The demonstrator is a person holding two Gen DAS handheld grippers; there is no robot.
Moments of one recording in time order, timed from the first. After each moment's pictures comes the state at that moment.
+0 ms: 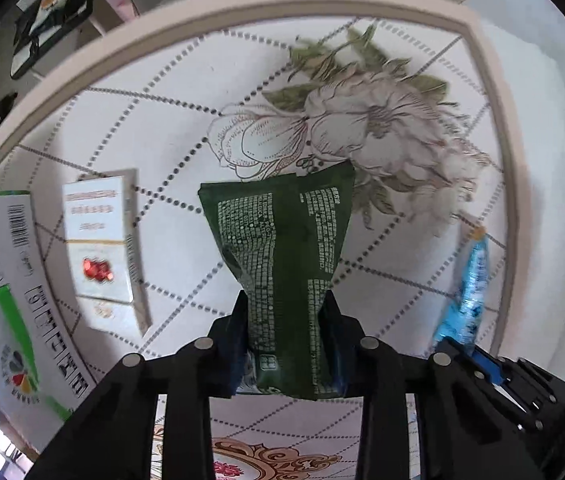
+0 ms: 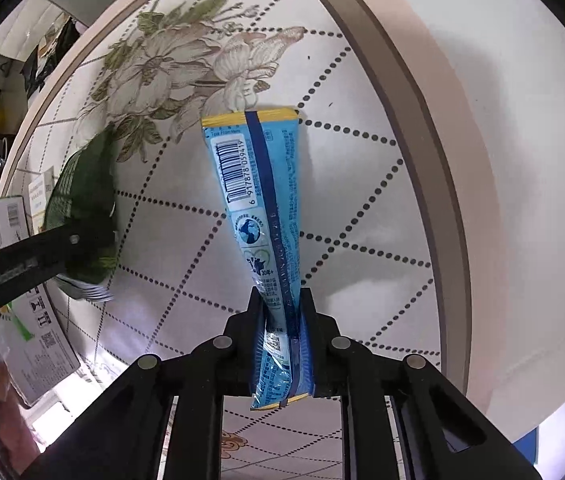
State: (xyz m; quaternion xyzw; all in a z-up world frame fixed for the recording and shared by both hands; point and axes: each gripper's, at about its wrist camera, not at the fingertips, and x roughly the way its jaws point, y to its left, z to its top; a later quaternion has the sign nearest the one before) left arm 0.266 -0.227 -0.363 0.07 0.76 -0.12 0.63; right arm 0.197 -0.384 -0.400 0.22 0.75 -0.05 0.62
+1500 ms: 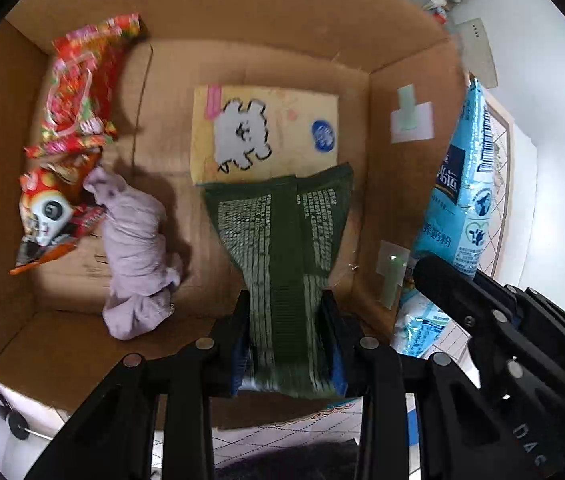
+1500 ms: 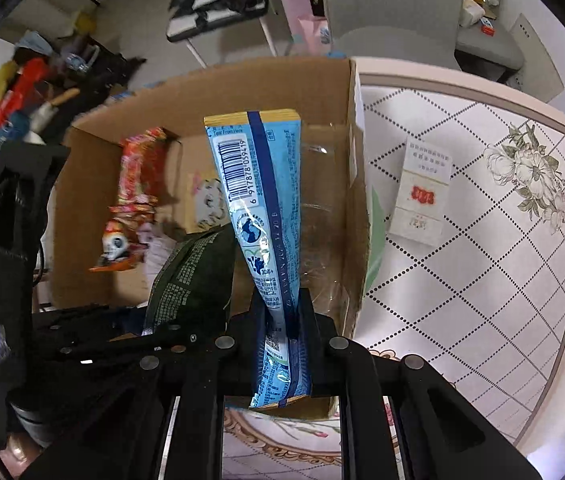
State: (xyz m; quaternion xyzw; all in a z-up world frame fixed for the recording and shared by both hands) left arm 0.242 0.116 -0.318 -0.12 0.78 -0.11 0.60; right arm 0.240 -0.014 -0.268 0.07 0.71 0.07 0.69
